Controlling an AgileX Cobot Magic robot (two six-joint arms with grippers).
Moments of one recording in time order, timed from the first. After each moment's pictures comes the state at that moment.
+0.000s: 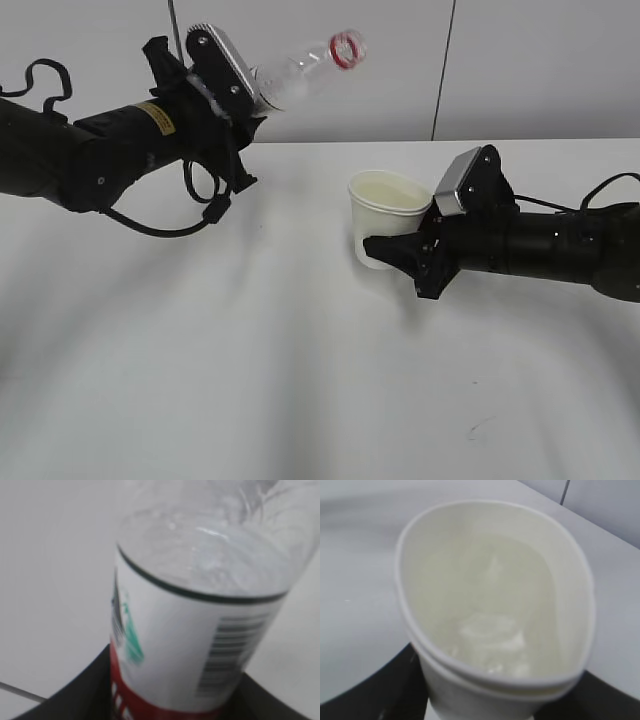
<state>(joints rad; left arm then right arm) -0.39 1.96 -1.15 0.19 -0.57 0.74 0.08 2.08 -0.94 -1.06 -0.94 0.34</state>
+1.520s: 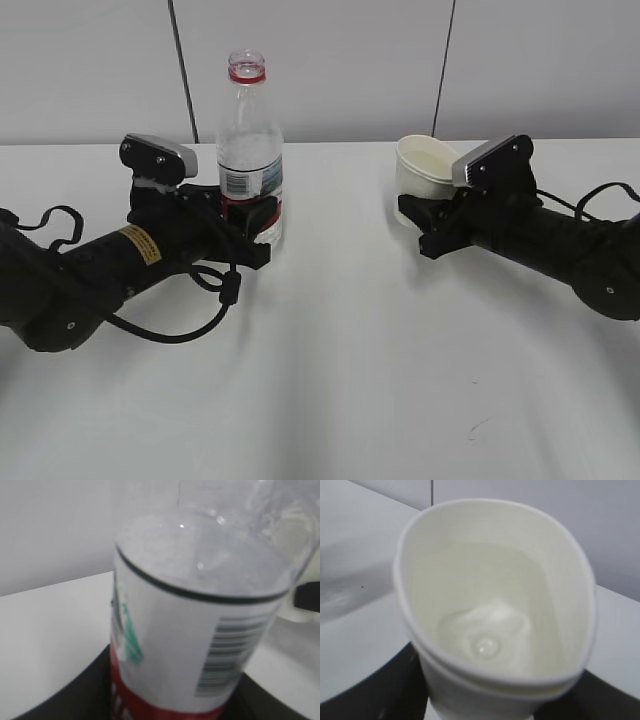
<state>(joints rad) -0.39 2.07 -0.82 0.32 -1.04 -0.17 0.08 2.14 -0.94 -0.57 -0.94 0.11</state>
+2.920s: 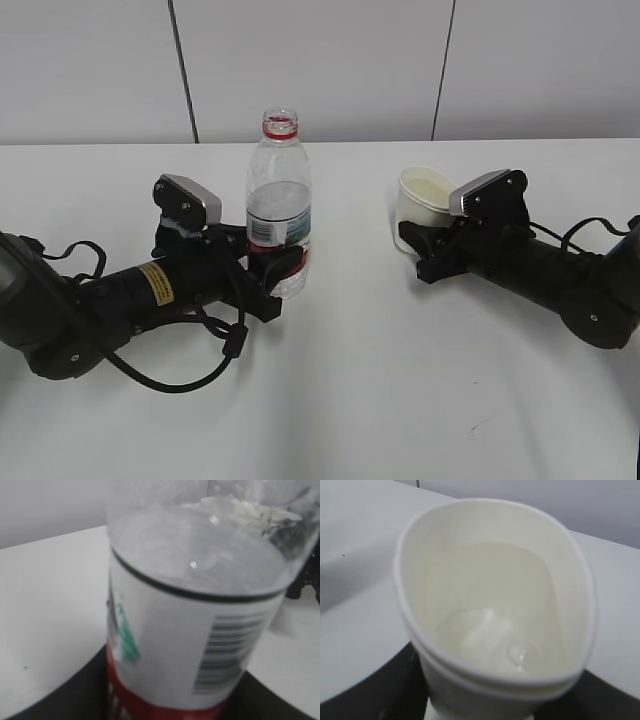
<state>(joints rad) -0.39 2.18 -0.82 0.52 -1.12 -0.20 0.08 2.26 -0.94 -0.50 -1.01 0.08</state>
